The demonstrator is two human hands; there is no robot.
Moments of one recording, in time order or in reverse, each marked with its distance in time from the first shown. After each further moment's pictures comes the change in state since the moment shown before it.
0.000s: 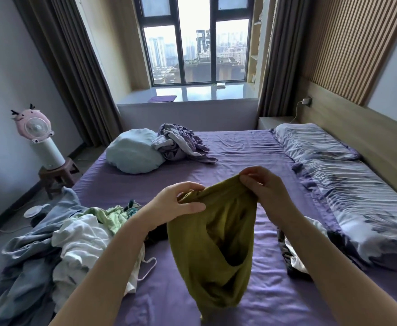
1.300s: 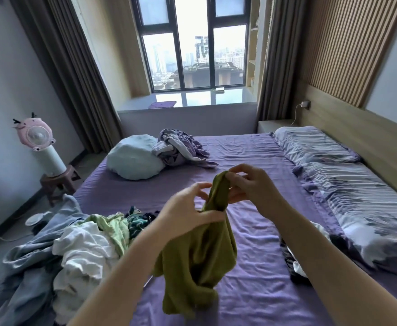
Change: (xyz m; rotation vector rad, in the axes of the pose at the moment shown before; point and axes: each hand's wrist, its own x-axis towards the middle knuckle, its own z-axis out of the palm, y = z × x) left_hand 0.007 0.011 0.027 0.343 0.108 0.086; right_hand 0.014 -0.023 0.015 0.086 -0.171 0.099
